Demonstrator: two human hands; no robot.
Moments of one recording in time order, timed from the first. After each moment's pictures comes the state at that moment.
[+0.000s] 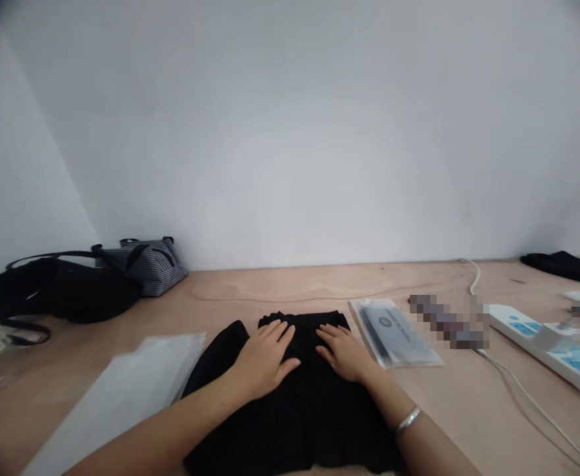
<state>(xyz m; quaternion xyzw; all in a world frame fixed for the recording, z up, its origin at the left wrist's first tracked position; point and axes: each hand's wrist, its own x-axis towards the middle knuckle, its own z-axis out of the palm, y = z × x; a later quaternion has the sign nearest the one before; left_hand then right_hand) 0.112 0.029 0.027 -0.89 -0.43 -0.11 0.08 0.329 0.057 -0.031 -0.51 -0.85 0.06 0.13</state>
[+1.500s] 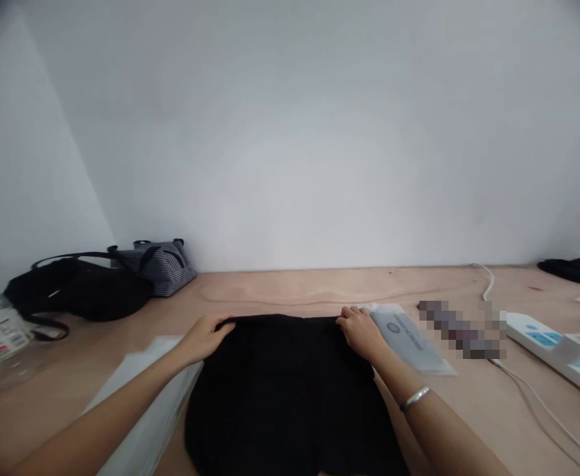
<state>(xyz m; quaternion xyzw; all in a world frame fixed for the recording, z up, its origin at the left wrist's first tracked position) 0.000 0.071 0.047 -0.80 -0.52 -0.25 -0.17 0.345 0.081 0.004 -0.54 -0.83 -0.14 0.08</state>
